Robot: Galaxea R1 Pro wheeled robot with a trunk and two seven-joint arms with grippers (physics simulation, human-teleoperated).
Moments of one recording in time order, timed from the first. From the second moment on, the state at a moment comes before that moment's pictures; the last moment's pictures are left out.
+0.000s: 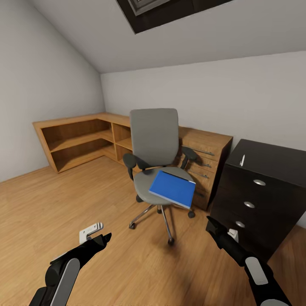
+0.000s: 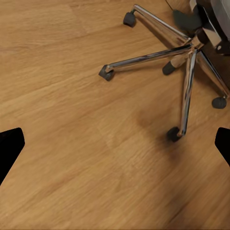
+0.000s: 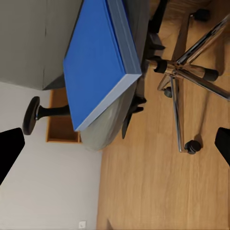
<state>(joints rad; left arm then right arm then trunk) -0.16 -0.03 0.03 -1.57 0.54 0.71 0.31 -0.47 -0.05 -0.54 -0.72 -0.73 0.58 0.60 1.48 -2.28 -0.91</state>
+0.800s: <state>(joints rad) -0.16 -0.03 0.03 -1.57 0.54 0.71 0.31 -0.47 -0.05 -0.54 -0.72 -0.72 0.57 0.67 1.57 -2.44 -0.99</state>
